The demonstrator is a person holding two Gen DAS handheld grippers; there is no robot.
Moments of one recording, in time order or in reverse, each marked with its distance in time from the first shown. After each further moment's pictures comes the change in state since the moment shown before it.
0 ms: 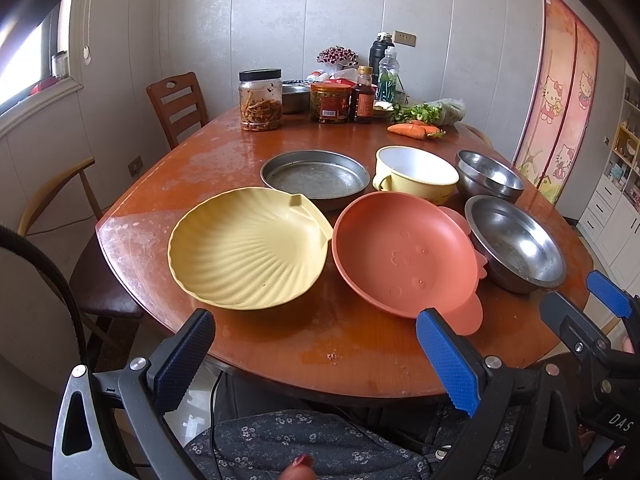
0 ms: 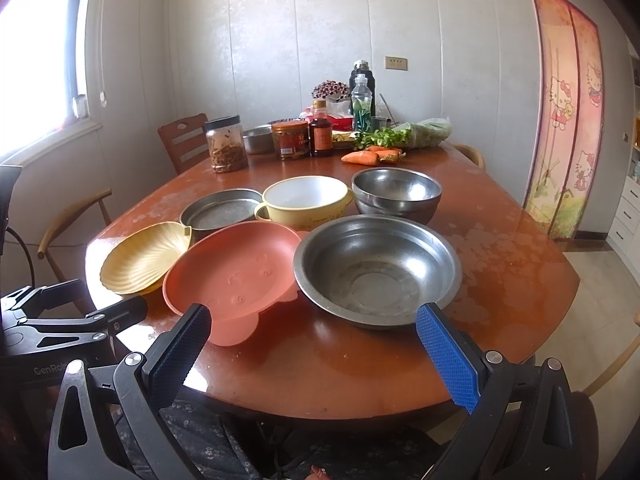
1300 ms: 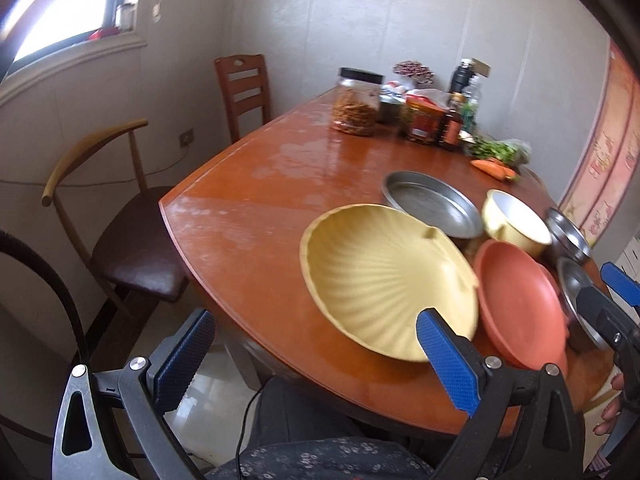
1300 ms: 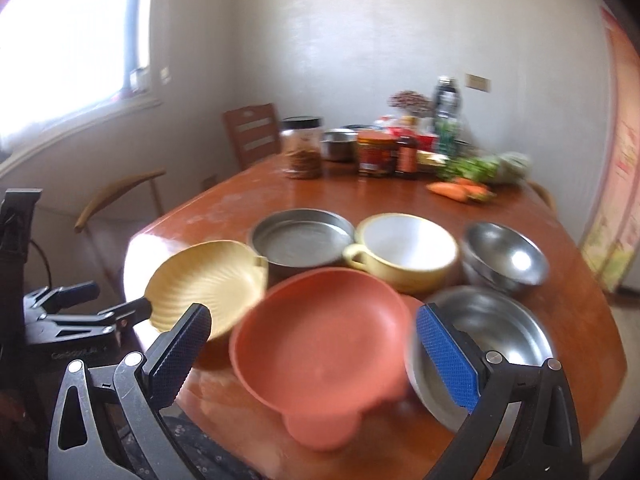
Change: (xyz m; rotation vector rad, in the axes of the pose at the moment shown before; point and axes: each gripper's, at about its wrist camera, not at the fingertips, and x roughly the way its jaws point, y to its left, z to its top) left arm 0.022 0.113 0.016 -0.209 0.000 0.099; right arm 0.051 0.073 0.057 -0.195 0.013 0.199
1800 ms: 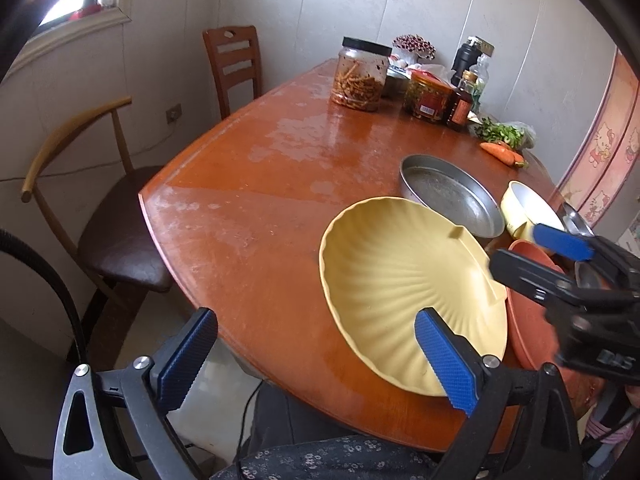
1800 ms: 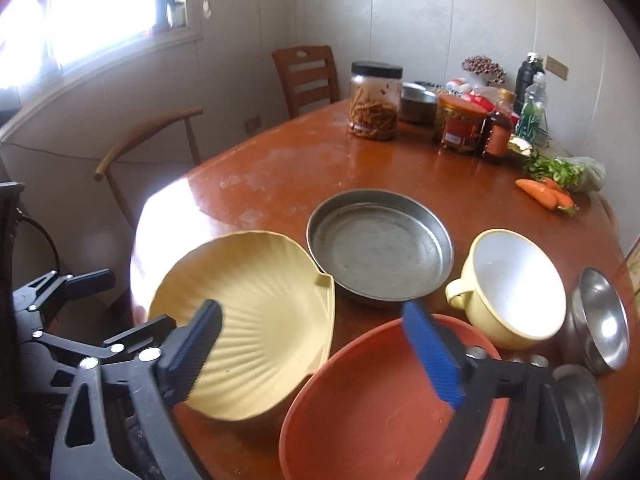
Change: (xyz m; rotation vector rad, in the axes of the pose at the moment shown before) left arm 0.036 0.014 0.020 0.016 0.117 -0.050; right arm 0.102 0.042 0.044 -0.112 0.232 0.137
